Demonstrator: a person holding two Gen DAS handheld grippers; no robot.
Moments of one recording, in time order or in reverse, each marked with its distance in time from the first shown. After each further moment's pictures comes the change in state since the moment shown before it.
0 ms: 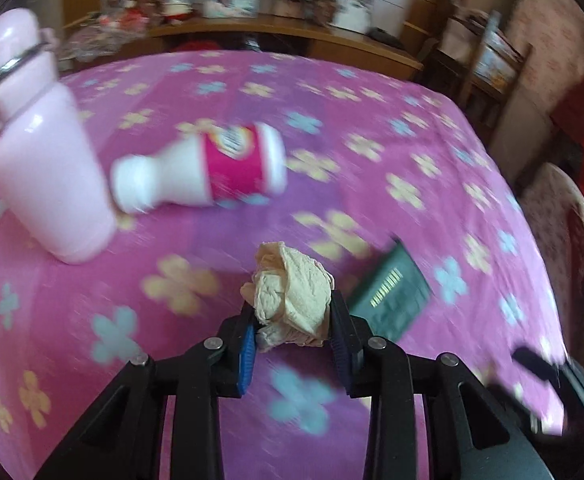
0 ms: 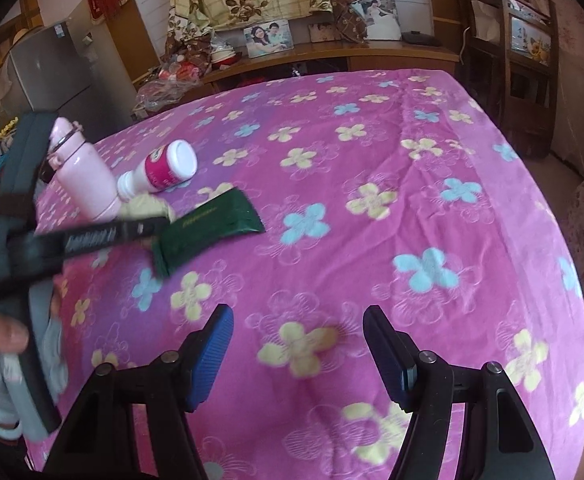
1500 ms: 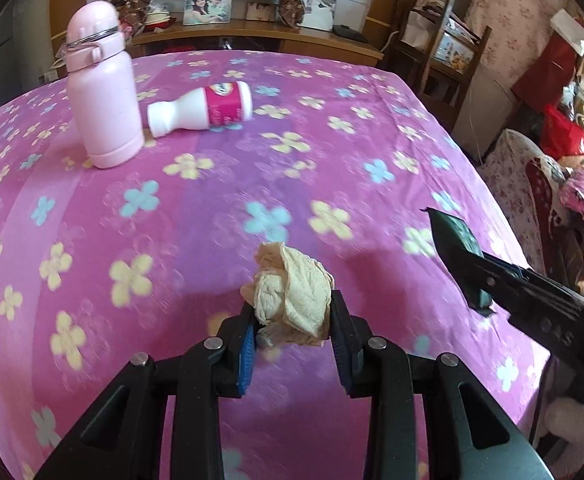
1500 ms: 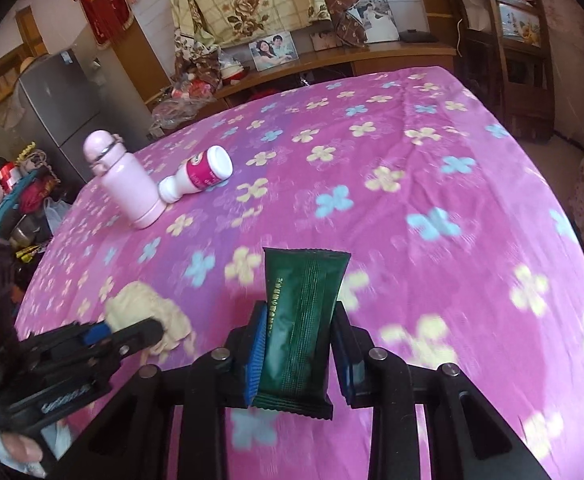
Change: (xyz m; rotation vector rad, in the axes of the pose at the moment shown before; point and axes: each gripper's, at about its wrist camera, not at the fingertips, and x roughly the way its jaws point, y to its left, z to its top) left arm -0.080 -0.017 -0.100 0.062 -0.029 -0.021; right arm -0.047 0.011 -0.038 0.069 -0.037 0.098
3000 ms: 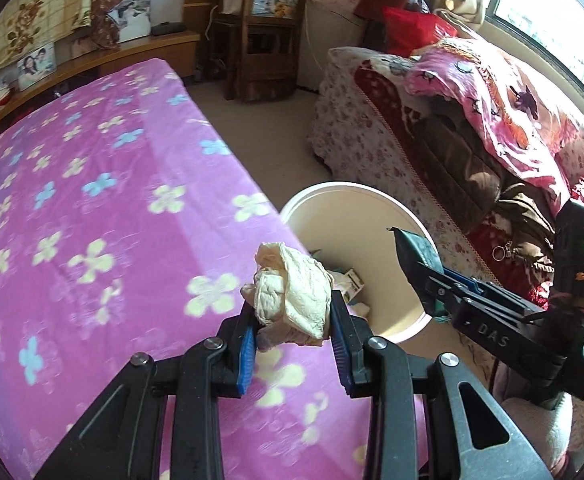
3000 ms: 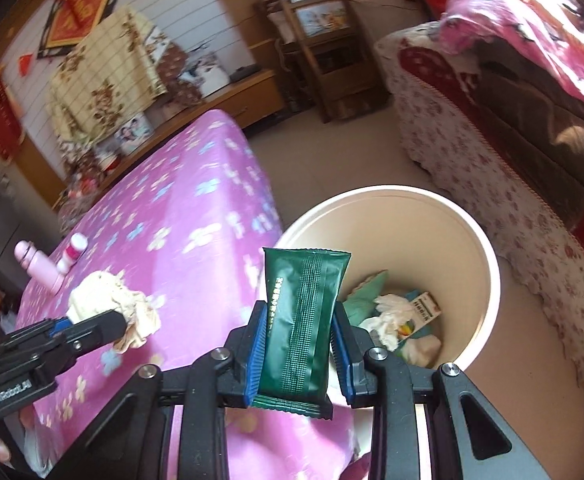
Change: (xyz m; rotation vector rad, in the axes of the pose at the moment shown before) left arm 0.002 -0.303 -0.058 0.379 0.065 -0.267; right arm -0.195 -0.249 -0.135 0.391 -0.168 -0.267
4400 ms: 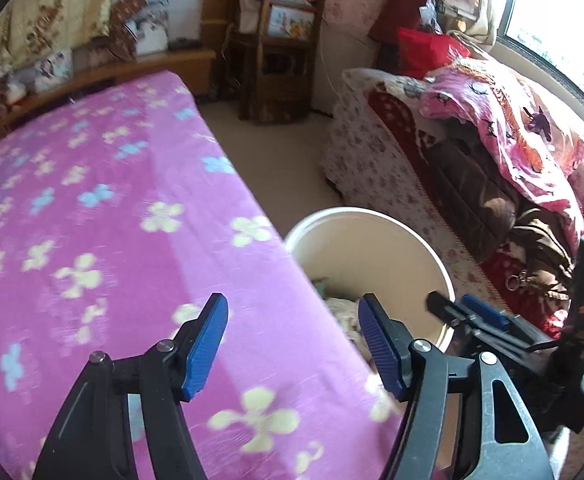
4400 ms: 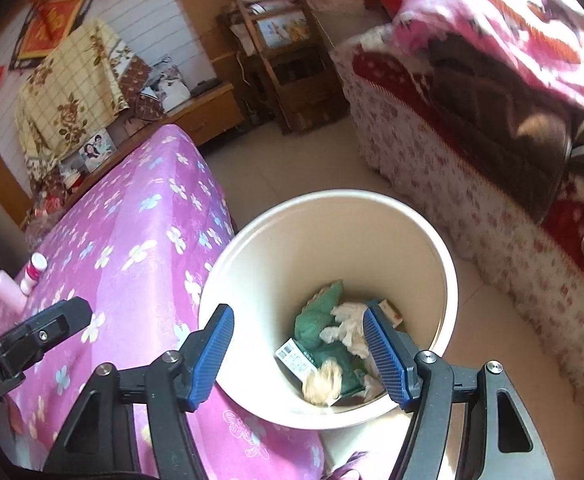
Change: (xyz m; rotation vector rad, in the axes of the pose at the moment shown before) left arm 0.012 -0.005 -0.004 -0.045 -0.117 0.063; right arm 0.005 -0.022 -0.003 0.016 -0.073 -0.134
